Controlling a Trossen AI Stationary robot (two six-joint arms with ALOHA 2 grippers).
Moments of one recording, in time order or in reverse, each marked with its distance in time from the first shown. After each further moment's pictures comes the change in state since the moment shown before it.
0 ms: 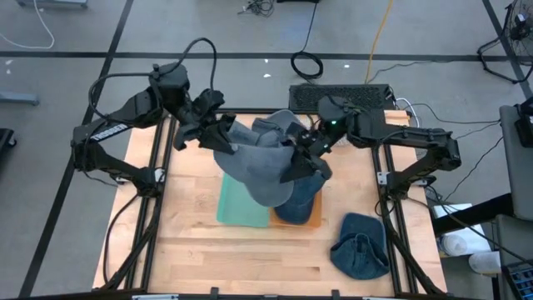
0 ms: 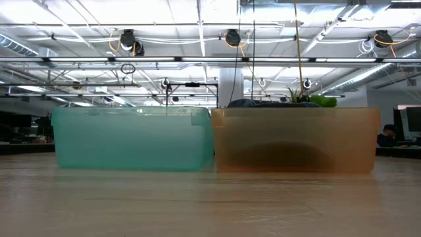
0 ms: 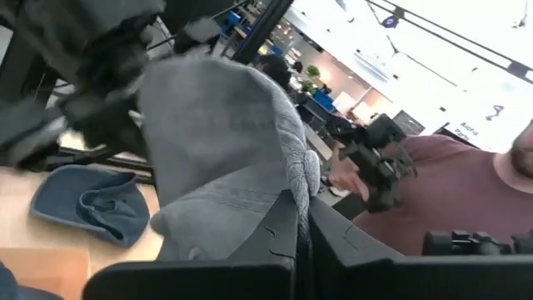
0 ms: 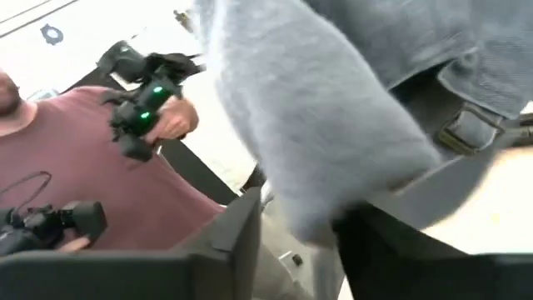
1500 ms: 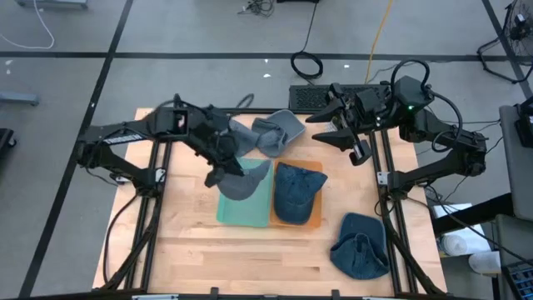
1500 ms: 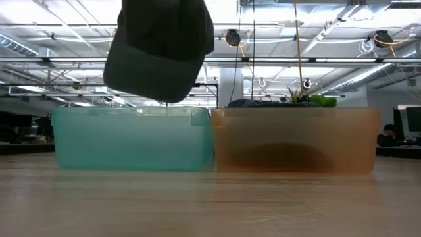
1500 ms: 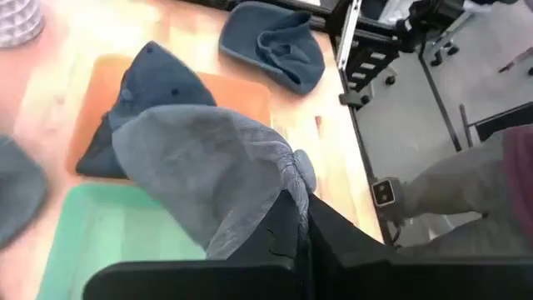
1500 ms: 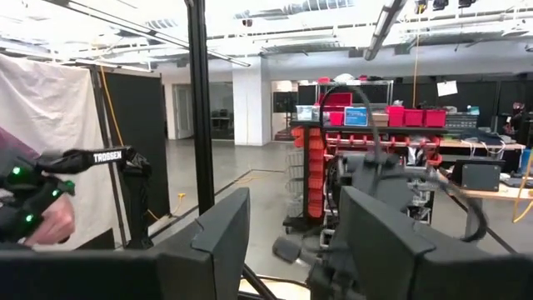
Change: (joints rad) left arm -0.193 0.064 -0.091 -0.530 -0.580 0.493; right arm -0.026 -0.258 0.000 0.095 0.429 -0.447
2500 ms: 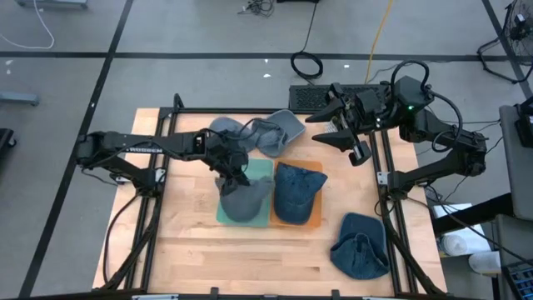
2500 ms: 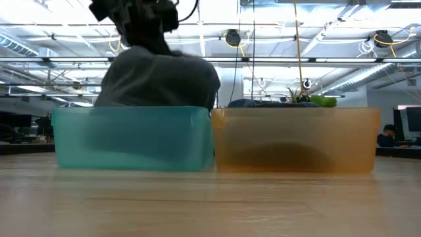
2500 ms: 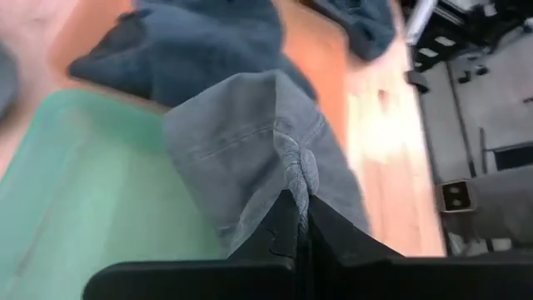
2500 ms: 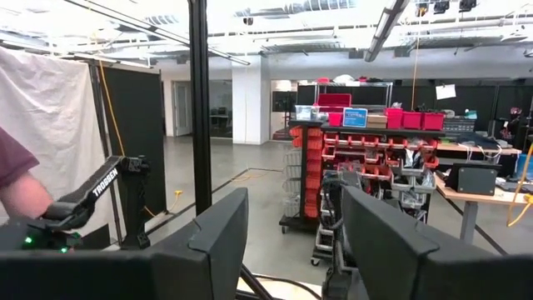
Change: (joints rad) left arm 0.041 -0.010 -0.523 0.464 -0.013 -0.123; right arm 0.000 0.000 0.000 -0.004 0.002 -0.026
